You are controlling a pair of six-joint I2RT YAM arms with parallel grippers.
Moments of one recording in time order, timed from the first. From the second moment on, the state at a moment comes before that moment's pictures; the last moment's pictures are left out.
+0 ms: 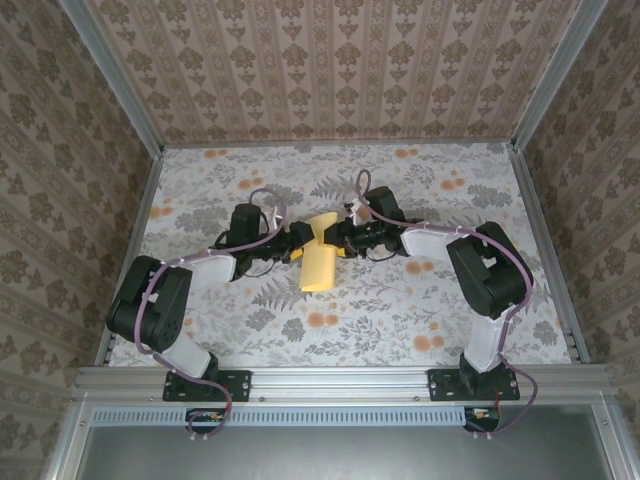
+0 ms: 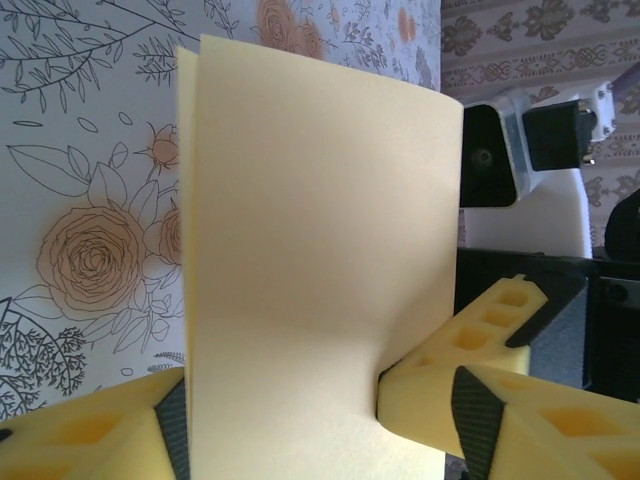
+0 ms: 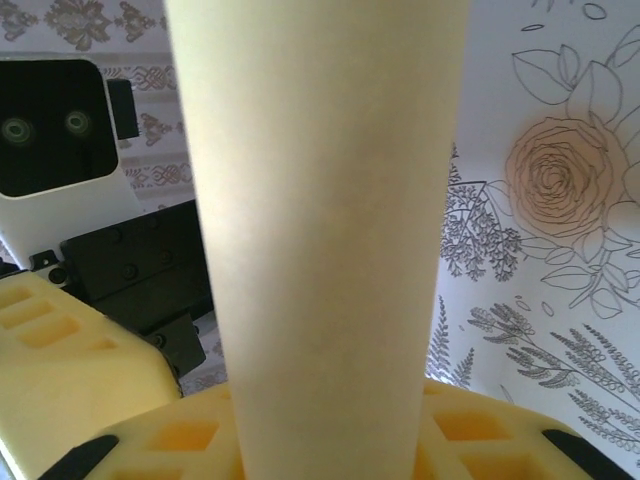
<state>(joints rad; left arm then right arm) -0.42 1.58 0.68 0.33 0.76 -0.95 0.46 1.87 1.04 0.12 -0.85 0.94</state>
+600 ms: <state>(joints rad) -0.42 1.60 0.69 0.14 0.62 -0.87 0.46 1.95 1.05 -0.06 -0.82 0.83</state>
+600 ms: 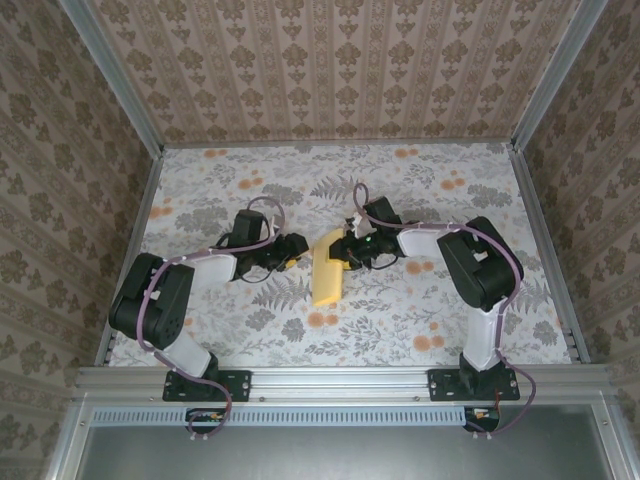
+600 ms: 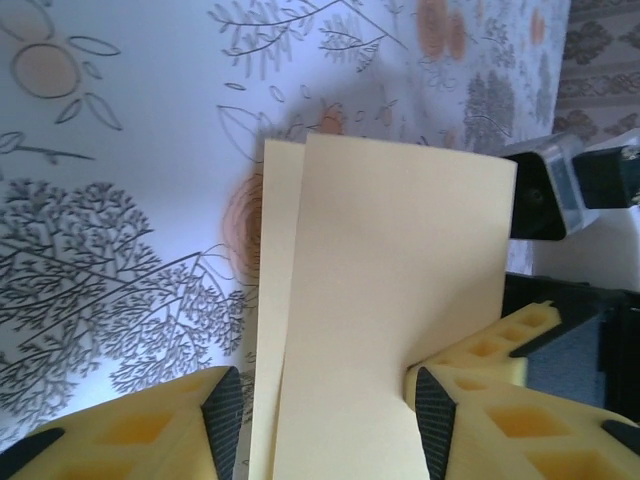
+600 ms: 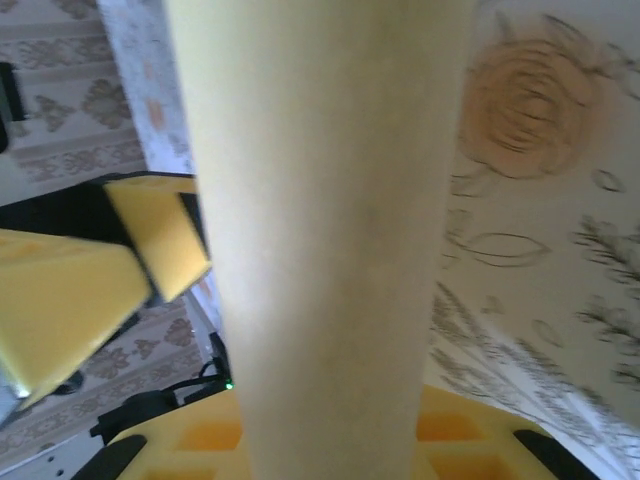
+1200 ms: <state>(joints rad) -0.54 1.80 0.81 0.09 0.60 -0.85 0.46 1.99 1.10 -0.24 -0.75 0.73</state>
